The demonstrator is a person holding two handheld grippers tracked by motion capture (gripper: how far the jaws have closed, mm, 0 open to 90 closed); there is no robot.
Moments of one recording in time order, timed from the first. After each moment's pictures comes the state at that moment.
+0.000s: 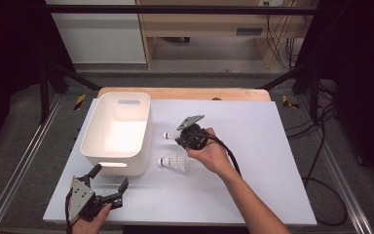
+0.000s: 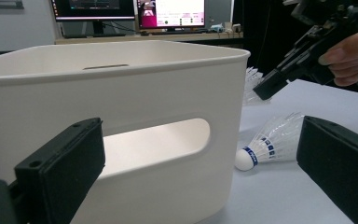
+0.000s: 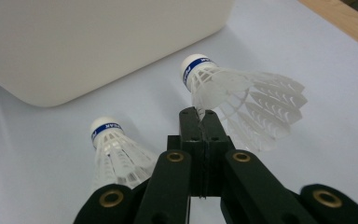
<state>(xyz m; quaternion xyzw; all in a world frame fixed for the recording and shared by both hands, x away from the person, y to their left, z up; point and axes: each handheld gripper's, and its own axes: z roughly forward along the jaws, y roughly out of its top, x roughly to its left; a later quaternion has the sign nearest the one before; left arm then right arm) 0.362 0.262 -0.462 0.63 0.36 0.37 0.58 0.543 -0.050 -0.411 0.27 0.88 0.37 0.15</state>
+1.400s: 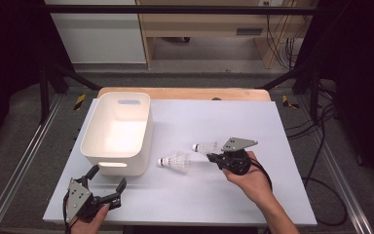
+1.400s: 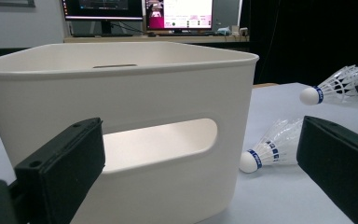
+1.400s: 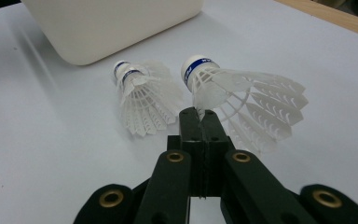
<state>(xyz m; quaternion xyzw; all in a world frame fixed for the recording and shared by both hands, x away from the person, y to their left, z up) 0.358 0.265 -0.461 0.61 0.38 0.38 0.58 0.466 -0.156 -0.421 0.31 0.83 0.45 0.15</state>
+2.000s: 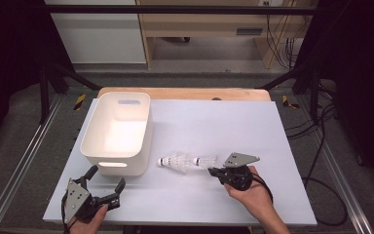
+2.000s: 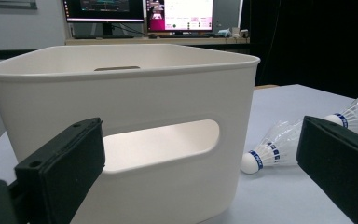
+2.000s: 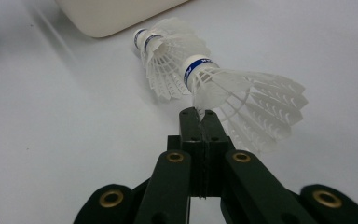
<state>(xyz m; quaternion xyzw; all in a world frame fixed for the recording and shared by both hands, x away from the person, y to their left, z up) 0.356 0.267 -0.461 0.61 0.38 0.38 0.58 0.436 -0.159 -0.447 0.31 0.83 0.45 0.13</state>
